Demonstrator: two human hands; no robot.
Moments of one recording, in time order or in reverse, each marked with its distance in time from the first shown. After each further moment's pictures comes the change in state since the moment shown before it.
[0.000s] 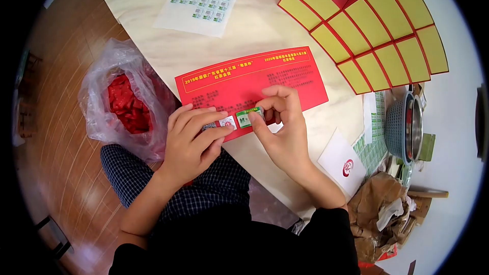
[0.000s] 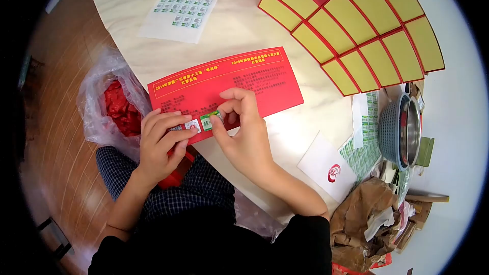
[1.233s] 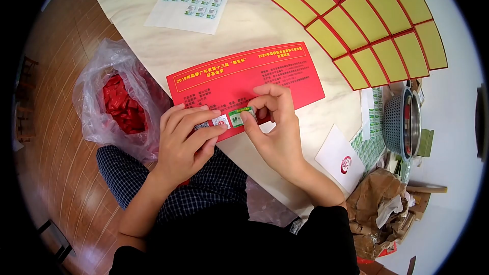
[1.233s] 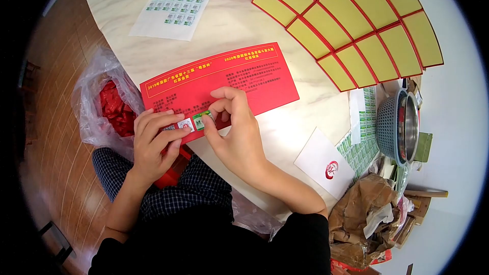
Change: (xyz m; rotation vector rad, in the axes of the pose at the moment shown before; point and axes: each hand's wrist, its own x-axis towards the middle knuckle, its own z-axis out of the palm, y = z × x) left_hand 0.001 -0.001 0.000 -0.004 -0.002 0.016; right_hand -0.002 0.005 0.003 -0.036 0.006 -0.053
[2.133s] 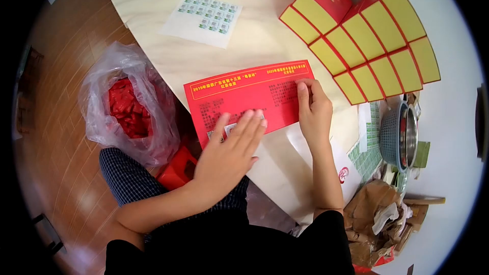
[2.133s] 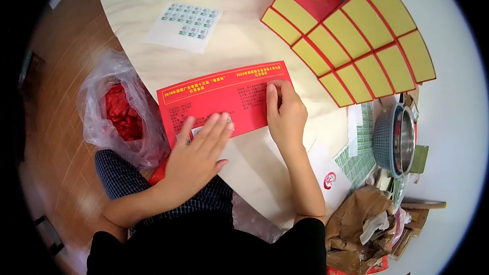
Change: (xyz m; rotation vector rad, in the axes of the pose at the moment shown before) left_hand 0.018 0.049 0.018 0.399 -0.400 0.035; right_hand 0.041 0.029 -0.052 -0.524 0.286 0.037
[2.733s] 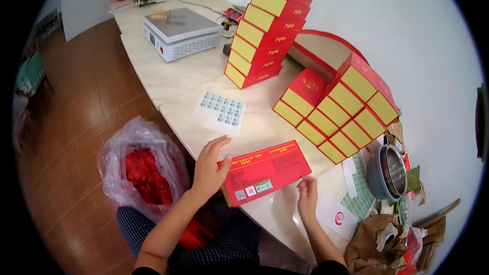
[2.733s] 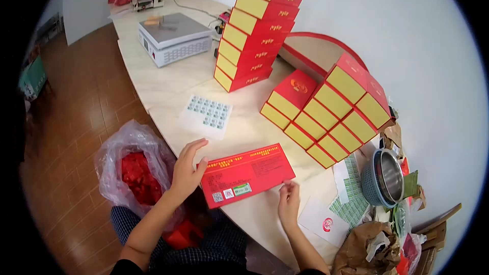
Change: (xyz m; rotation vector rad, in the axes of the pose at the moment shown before) left_hand 0.023 -0.109 -0.016 -0.713 0.686 -0.270; right_hand -0.078 0.035 0.001 0.355 0.169 0.119
